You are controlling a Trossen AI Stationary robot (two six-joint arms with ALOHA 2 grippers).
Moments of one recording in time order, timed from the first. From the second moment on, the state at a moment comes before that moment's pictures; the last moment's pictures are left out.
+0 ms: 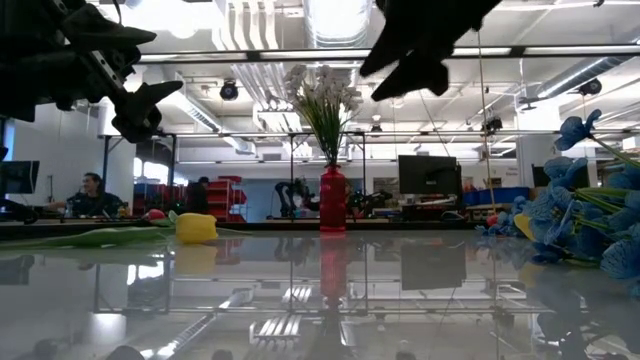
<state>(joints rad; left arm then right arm) 0.19 0.41 0.05 0.43 0.37 -0.62 0.09 1.40 1.03 -0.30 0.23 0.44</state>
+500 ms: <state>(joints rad) 0.19 0.41 0.05 0.43 0.37 -0.62 0.31 1.45 1.11 -0.71 0.37 1.31</state>
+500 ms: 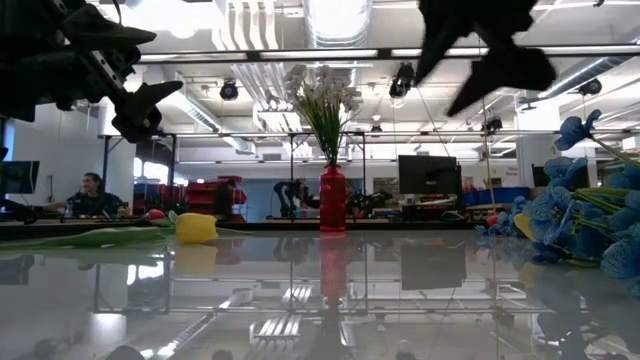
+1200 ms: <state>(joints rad) 0.19 0.41 0.05 0.43 0.37 -0.61 0.54 1.46 1.15 -0.99 0.13 1.10</state>
